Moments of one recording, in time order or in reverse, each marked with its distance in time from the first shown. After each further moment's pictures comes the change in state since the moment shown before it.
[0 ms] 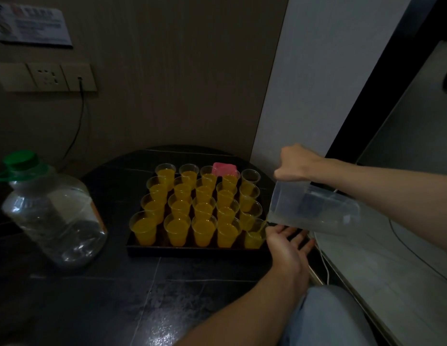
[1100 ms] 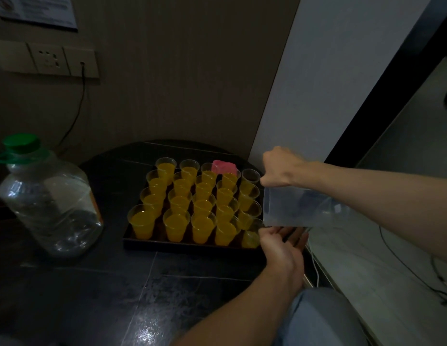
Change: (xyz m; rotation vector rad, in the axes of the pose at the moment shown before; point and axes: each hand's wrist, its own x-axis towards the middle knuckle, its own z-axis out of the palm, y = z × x) left_hand 0.004 0.007 -0.002 -0.146 -0.024 -0.006; right_hand -0.006 -0.045 -0.001 -0.193 0.020 -0.170
